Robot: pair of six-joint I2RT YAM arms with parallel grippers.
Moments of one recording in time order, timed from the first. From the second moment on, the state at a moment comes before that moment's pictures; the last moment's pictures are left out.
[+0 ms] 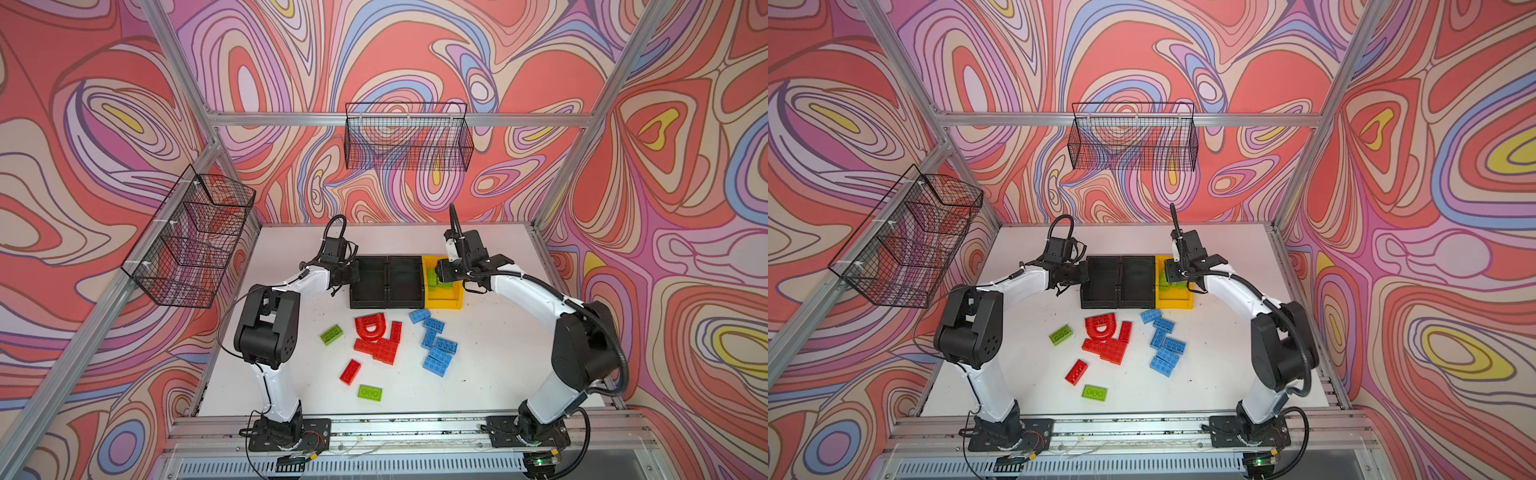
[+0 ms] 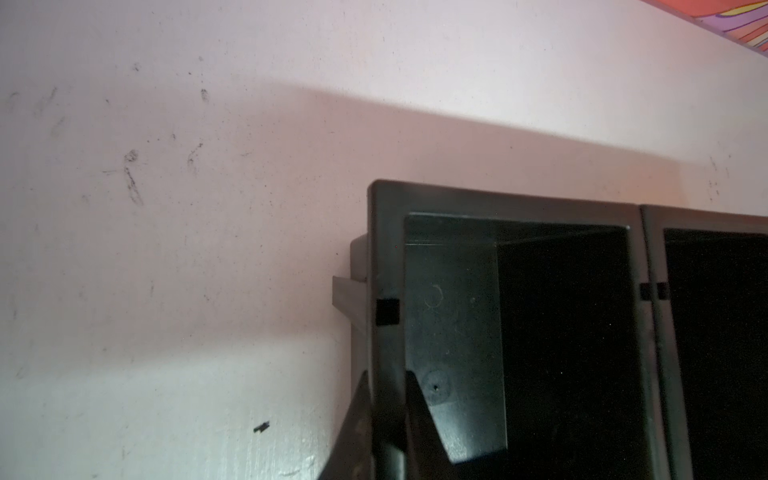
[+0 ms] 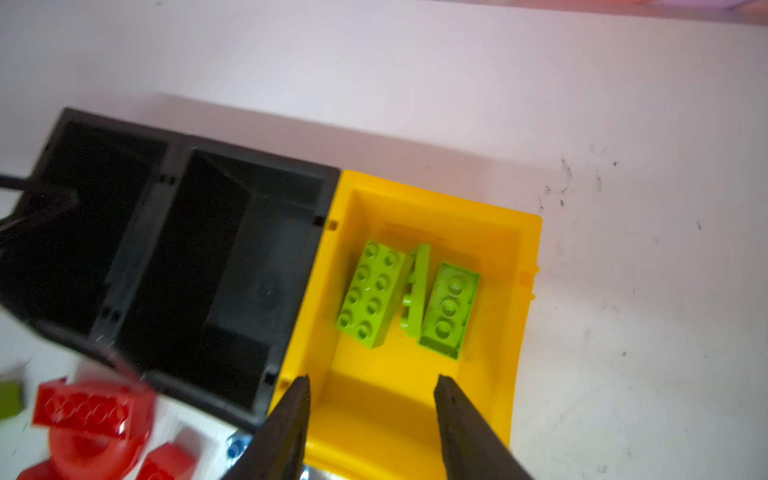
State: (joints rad) left arm -0.24 1.88 1.24 -0.25 0.15 -0.39; right arm 0.43 1.64 1.26 -0.45 -0.03 0.16
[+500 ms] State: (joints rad) left arm -0.24 1.88 1.24 -0.25 0.15 -0.39; right arm 1.03 1.64 1.20 -0.55 -0.15 0.12
